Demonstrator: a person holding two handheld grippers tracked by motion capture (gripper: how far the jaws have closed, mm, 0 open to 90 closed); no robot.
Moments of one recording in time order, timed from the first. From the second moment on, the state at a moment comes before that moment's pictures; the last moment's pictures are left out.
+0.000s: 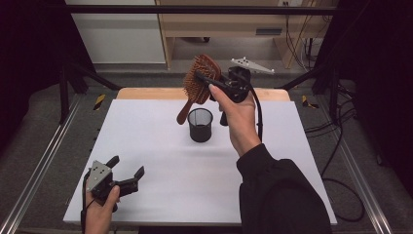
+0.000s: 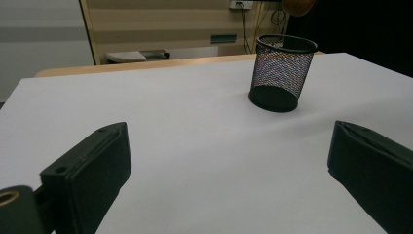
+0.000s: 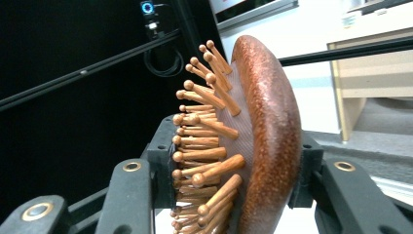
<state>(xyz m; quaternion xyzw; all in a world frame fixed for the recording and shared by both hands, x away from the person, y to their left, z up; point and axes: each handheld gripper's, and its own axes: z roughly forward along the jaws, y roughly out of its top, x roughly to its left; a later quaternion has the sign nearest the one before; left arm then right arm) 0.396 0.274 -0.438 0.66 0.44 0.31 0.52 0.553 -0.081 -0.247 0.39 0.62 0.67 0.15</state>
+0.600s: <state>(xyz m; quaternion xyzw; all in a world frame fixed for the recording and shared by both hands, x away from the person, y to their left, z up) 0.397 0.272 -0.439 0.67 0.43 0.30 0.53 0.565 -0.081 -0.244 0.40 0.61 0.66 0.17</state>
